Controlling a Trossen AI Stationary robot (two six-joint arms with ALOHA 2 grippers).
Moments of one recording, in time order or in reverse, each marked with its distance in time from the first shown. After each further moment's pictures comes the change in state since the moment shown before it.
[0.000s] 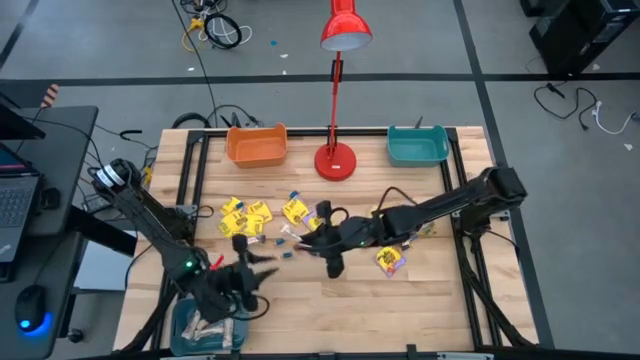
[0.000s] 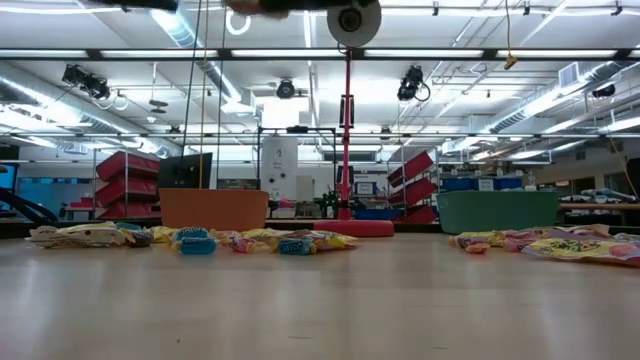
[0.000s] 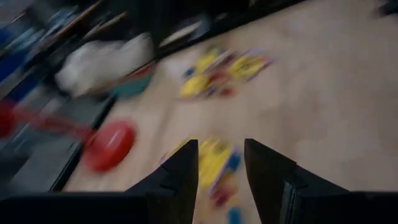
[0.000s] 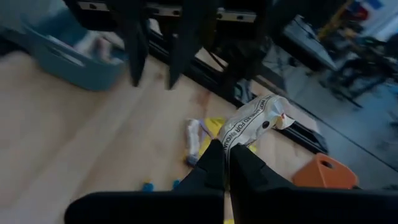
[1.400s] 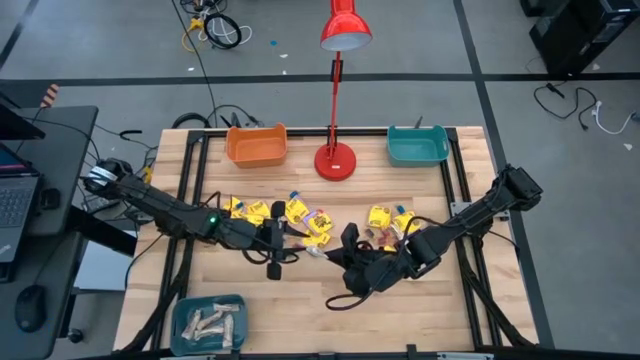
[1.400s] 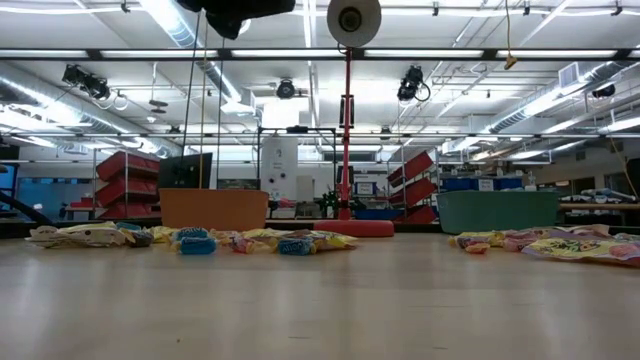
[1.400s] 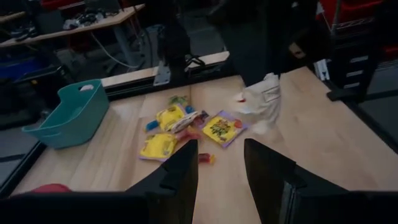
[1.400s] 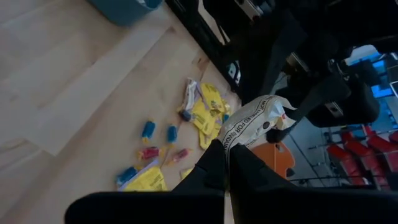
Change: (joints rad) left arm 0.457 -0.083 -0.040 0.387 0.661 0.259; right arm 0.242 -0.075 0.000 -0.273 0.377 -0.156
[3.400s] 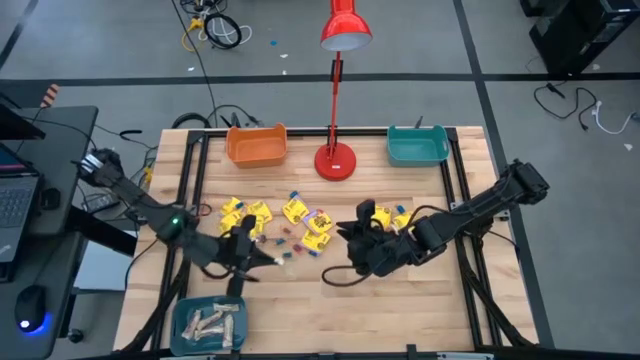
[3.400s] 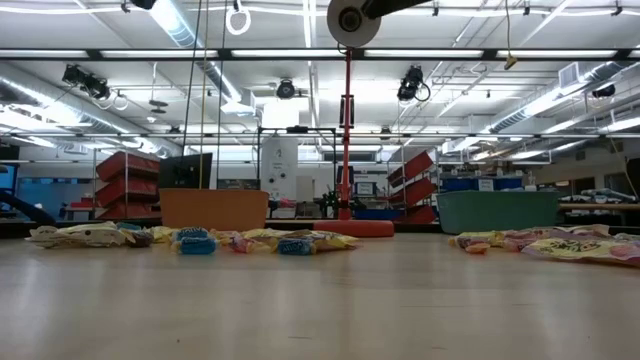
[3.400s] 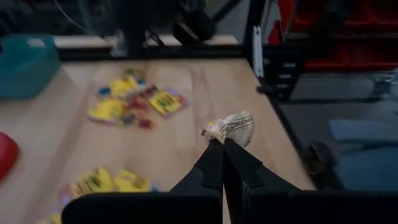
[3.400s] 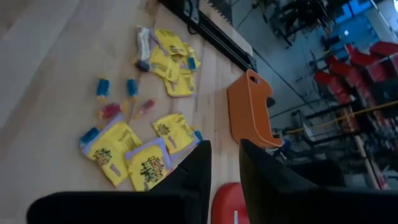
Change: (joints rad) left arm -0.256 -0.228 0.032 -0.385 -0.078 -0.365; right arm -0.059 -0.082 0.000 -0.222 0.152 0.295
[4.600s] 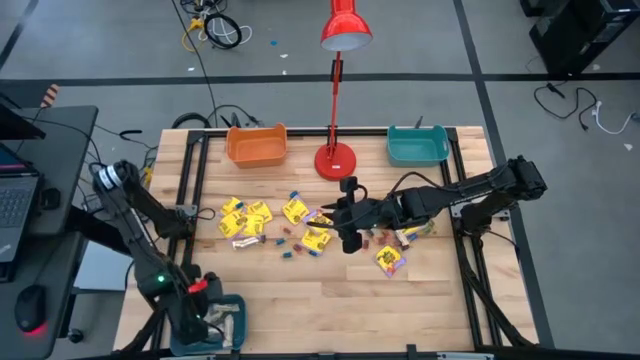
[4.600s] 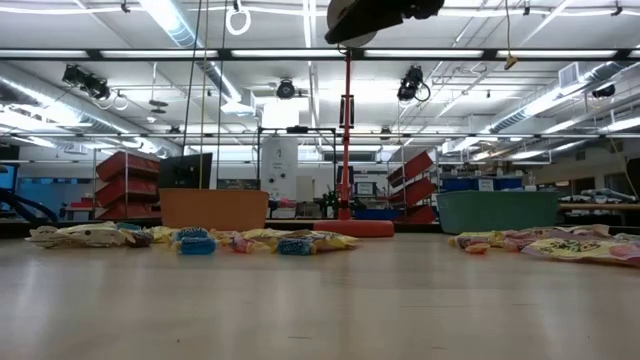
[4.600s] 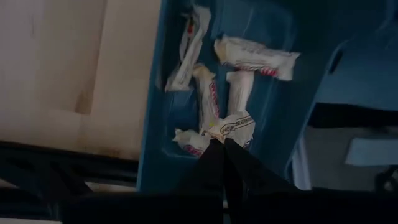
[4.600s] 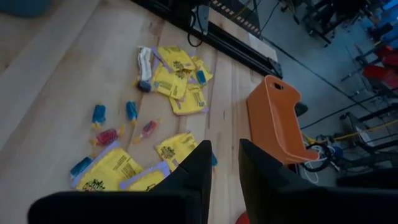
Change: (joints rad) left arm -0.408 0.341 0.248 -0.831 0.538 -1.072; right arm -0.242 -0.002 0.000 0.135 -0.349 -0.069
